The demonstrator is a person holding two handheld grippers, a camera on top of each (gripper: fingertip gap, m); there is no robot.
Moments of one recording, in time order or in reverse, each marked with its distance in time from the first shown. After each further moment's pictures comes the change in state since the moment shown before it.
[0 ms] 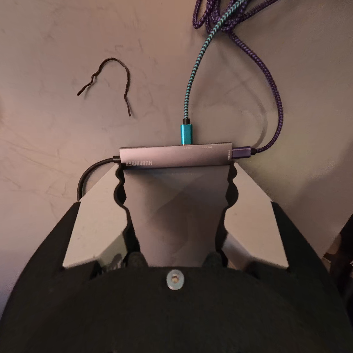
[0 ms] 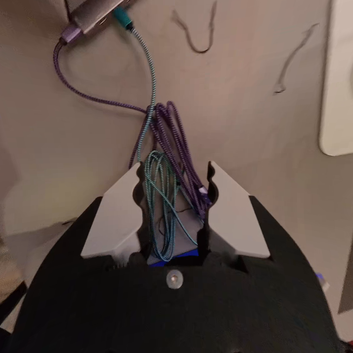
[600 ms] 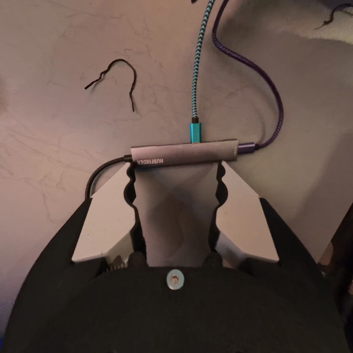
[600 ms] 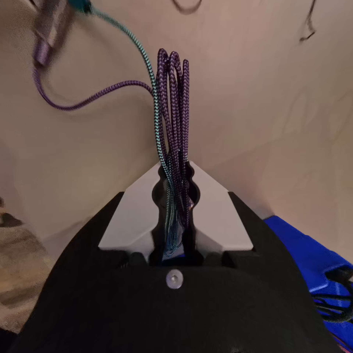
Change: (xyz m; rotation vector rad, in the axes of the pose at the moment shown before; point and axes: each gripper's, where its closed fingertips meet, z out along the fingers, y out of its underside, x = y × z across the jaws) left arm 0.001 0.001 -0.005 0.107 0.007 -0.062; right arm -0.004 0.011 0.014 -0.139 -0.052 0.204
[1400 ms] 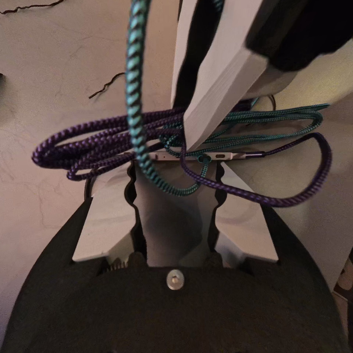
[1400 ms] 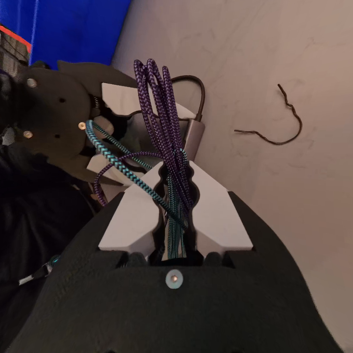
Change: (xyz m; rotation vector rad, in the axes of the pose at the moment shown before) left arm 0.001 -0.005 0.004 0.118 -0.036 0.015; right arm -0.081 -0.148 0.023 0.334 -0.499 0.521
